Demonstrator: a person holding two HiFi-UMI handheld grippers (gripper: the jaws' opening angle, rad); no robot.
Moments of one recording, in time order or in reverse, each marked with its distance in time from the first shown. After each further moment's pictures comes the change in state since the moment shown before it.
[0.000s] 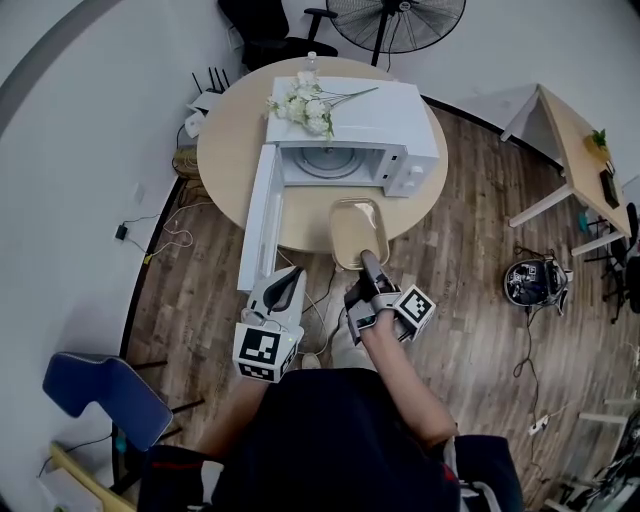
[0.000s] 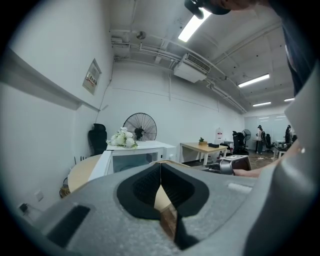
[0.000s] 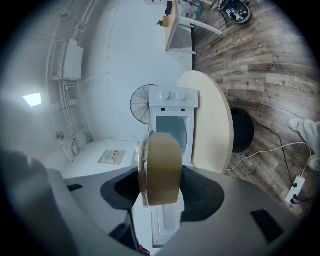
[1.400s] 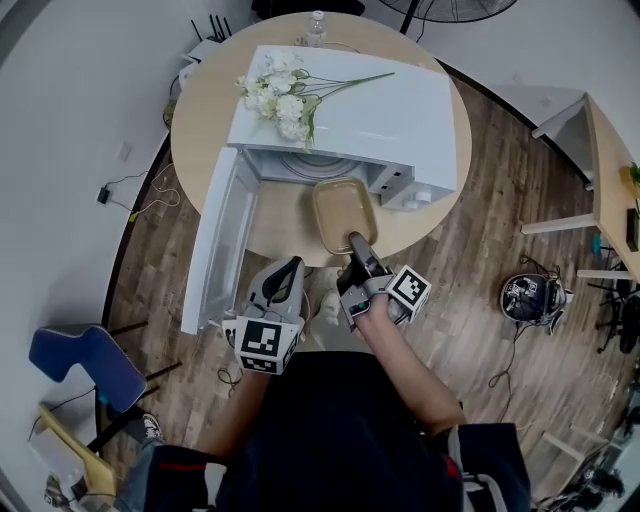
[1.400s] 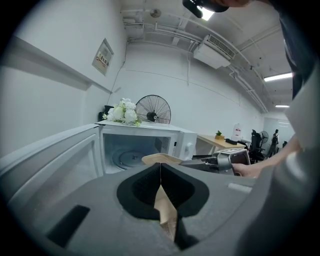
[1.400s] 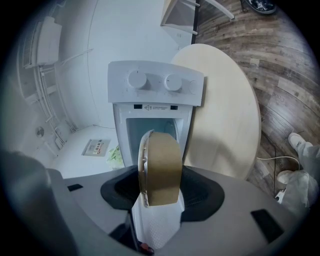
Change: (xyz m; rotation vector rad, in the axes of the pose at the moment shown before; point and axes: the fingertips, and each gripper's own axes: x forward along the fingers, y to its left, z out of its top) left arm 0.164 0.021 -0.051 -0.137 0.147 0.152; right arm 0.127 -0.052 0.094 -0.014 0.233 -0.147
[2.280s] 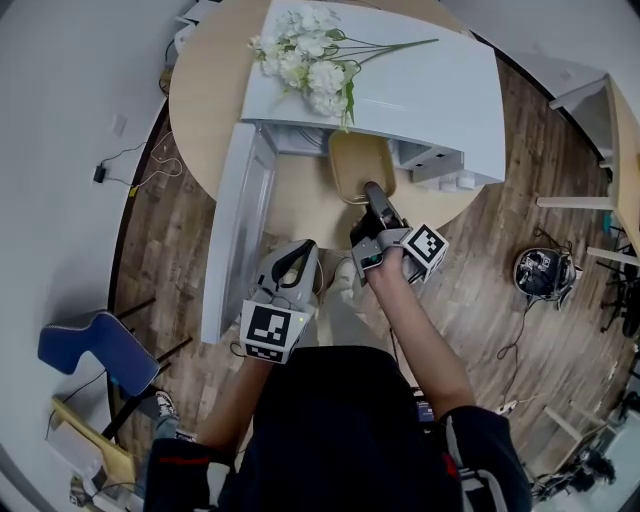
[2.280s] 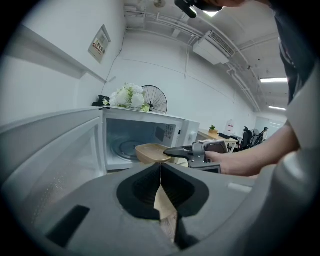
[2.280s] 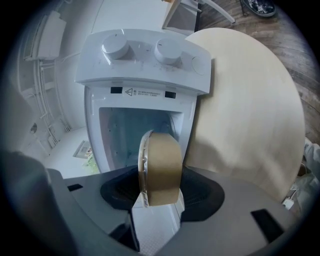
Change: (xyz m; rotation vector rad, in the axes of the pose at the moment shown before) left arm 0.016 0.045 -0.036 0.010 0.095 -0.096; right arm 0.087 -0.018 0.013 -0.024 -0.072 -0.044
